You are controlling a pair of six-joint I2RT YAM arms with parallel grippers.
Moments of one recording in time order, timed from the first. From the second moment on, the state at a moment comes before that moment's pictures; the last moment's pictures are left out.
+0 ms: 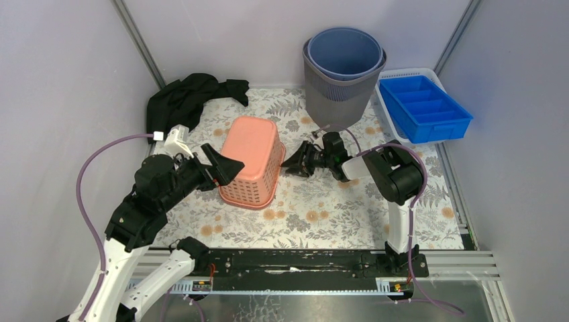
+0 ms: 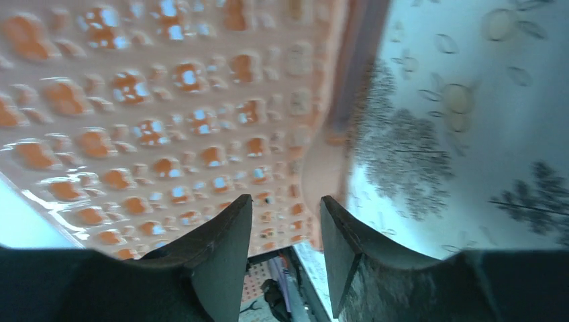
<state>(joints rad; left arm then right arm) -0.48 0.64 1.09 -0.78 0.08 -0.71 0.50 2.03 0.90 0.69 -0.73 1.25</state>
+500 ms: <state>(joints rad) -0.48 0.64 1.07 -0.76 0.08 -0.72 0.51 2.01 0.97 0.40 -0.64 1.09</state>
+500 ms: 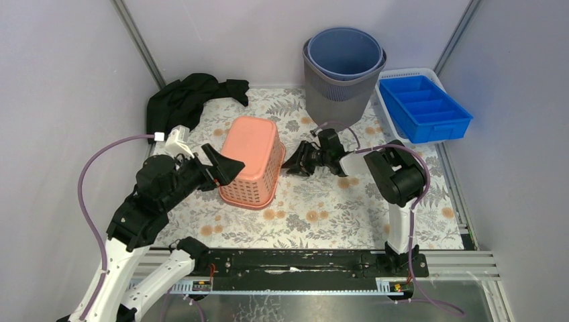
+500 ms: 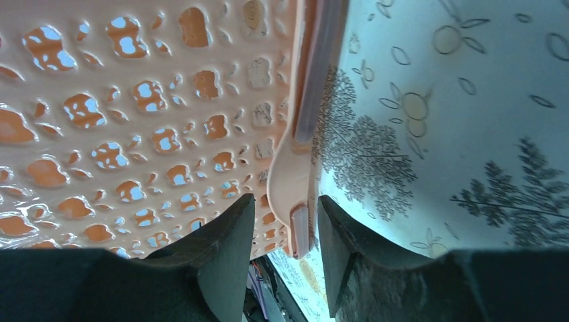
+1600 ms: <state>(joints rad) -0.48 0.60 1.05 -0.76 0.09 -0.73 0.59 2.07 1.23 0.04 -0.53 0.92</state>
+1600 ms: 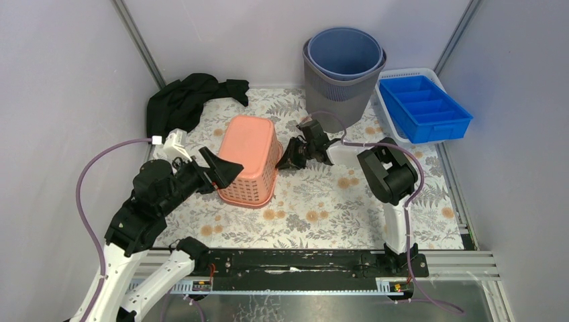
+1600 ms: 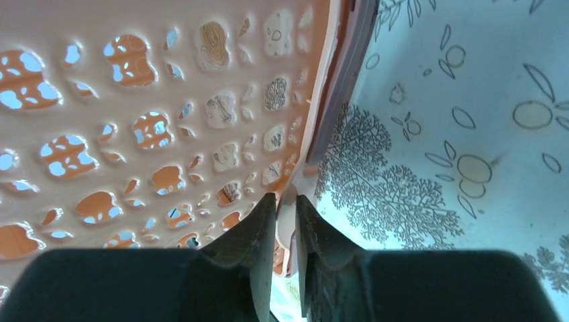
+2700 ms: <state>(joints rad) -0.48 0.57 1.09 -0.78 0.09 -0.72 0.71 2.23 1.52 -0.06 -0.46 0.95</state>
